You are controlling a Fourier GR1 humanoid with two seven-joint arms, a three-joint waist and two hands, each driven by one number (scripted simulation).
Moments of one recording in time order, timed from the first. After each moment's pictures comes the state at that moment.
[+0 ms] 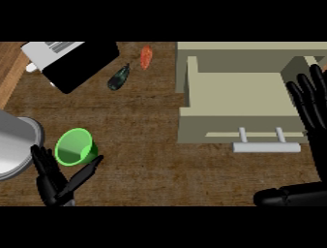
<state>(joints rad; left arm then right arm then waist) -0.02 0.02 0.12 -0.98 0.47 0.48 -0.84 -0.09 -0.08 -0.04 -2.10 -0.14 0.12 0.19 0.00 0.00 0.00</state>
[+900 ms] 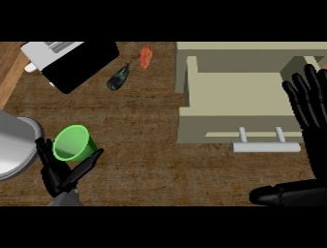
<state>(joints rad) -0.18 0.04 0.23 -0.71 0.53 0.28 -0.95 -0.10 -0.07 -0.03 -2.08 -0.13 0.12 0.16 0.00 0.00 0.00</state>
